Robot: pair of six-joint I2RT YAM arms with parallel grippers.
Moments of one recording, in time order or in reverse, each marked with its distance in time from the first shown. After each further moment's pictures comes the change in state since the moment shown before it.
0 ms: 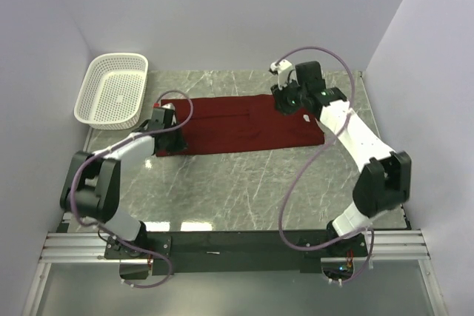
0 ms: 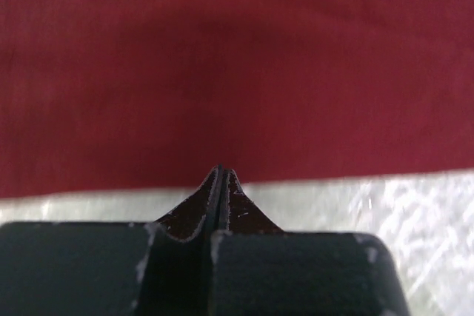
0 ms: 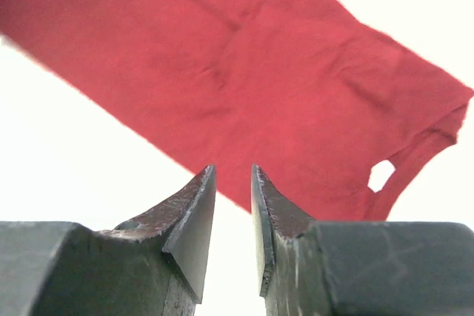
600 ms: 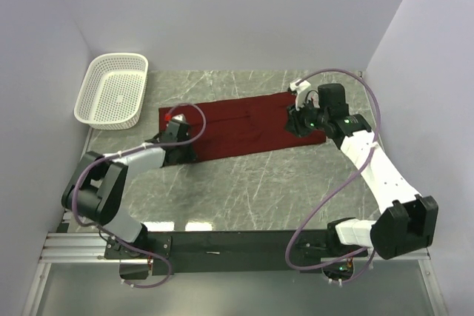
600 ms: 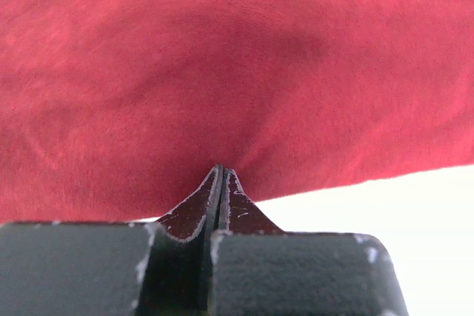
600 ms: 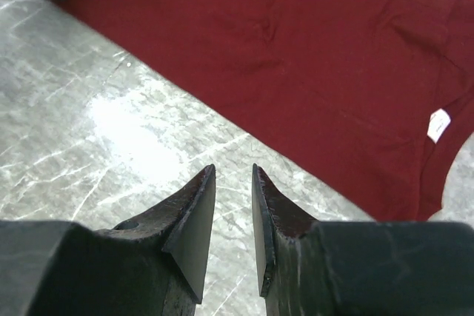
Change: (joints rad) left arm -0.121 0.041 -0.077 0.105 -0.115 -0.054; right arm -0.060 -0.331 -0.308 -0.008 -0.171 0.021
